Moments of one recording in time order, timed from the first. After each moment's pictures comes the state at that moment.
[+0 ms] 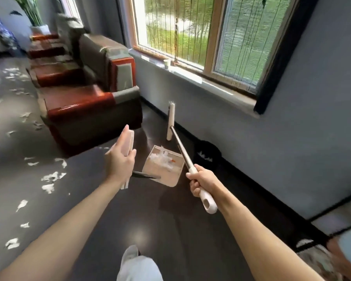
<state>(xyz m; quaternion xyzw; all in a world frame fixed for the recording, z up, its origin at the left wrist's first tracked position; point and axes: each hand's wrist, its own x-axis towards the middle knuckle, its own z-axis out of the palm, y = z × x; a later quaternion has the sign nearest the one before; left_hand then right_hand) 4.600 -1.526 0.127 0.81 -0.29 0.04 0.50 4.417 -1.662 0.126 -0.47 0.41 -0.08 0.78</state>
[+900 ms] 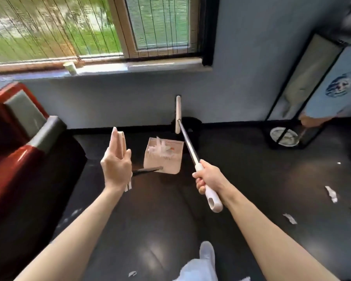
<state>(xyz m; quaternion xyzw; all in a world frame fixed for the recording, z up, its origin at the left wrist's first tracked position) 5.051 -1.544 0.070 0.61 -0.54 -0.24 0.54 4.820 -1.502 0.067 -0.23 0.60 -0.36 0.67</state>
